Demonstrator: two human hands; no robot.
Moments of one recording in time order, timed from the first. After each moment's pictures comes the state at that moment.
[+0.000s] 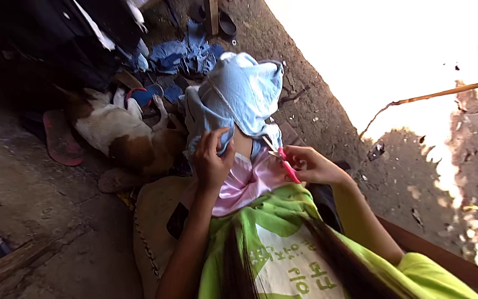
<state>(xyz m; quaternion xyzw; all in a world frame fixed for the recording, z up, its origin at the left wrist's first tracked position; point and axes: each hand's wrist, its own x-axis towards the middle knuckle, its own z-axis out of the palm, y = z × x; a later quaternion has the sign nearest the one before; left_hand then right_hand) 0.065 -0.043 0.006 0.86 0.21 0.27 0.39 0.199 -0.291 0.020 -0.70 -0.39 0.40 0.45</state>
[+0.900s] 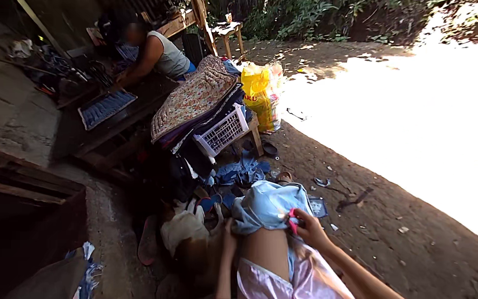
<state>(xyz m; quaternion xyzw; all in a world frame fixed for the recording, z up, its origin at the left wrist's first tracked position) 0.086 0.044 -0.029 0.83 0.33 0.13 0.44 0.246 -0.185 -0.046 -0.77 -0.29 0.15 0.55</state>
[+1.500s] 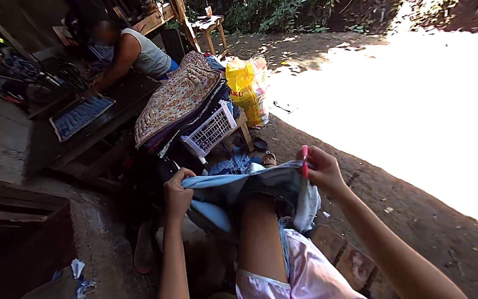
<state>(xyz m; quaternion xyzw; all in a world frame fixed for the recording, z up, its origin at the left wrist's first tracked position) 0.149 0.123 0.174 0.91 0.16 0.30 0.26 0.336 -0.179 0.093 -0.63 -0.33 -0.01 0.70</state>
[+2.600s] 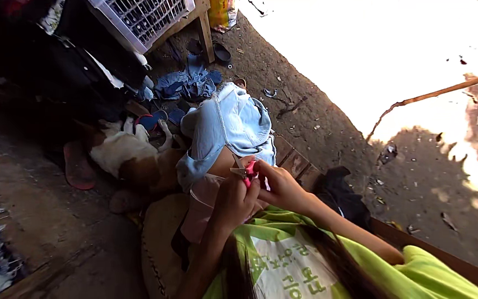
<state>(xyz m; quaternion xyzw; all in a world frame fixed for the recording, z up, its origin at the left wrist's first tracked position) 0.053 -0.089 0.056 0.82 0.11 0.00 0.55 0.145 -0.235 0.039 -0.76 -0.41 0.22 0.46</state>
